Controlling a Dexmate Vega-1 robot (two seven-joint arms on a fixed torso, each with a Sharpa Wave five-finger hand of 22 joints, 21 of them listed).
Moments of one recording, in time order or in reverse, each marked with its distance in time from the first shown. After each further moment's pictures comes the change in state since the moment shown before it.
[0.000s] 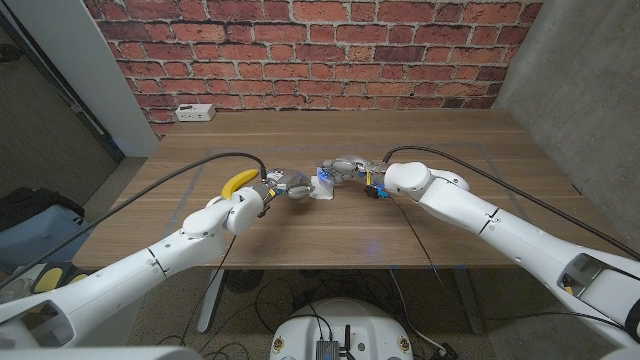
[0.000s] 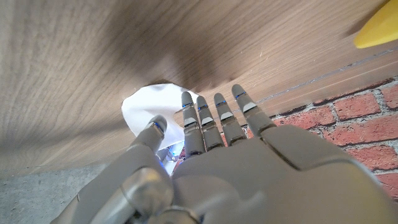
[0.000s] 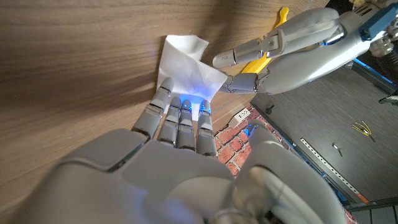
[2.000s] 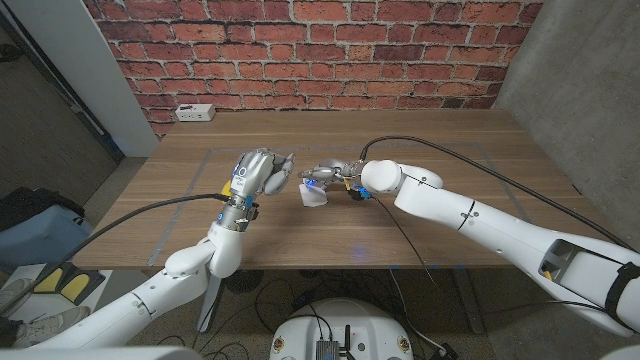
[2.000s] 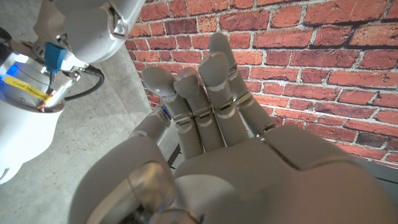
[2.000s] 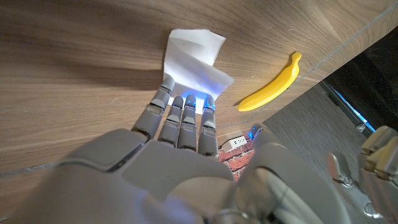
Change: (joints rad) left arm 0.257 -0.104 -0.221 0.176 0.119 -0.473 1.088; left_hand 0.175 0.004 0.227 -0.100 0.052 0.756 0.063 0.759 0.567 0.932 0.035 0.788 0.880 1.037 -0.060 0.971 0.545 0.541 -0.175 0.906 0.313; right arm 0.106 0.045 -0.170 -0.089 -0.276 -0.198 0.043; right_hand -0.051 -0.006 -0.011 0.027 0.012 0.079 -0.063 -0.004 0.000 0.056 -0.051 0.007 0.000 0.019 -0.041 -0.001 -0.010 0.010 -0.015 0.000 -0.002
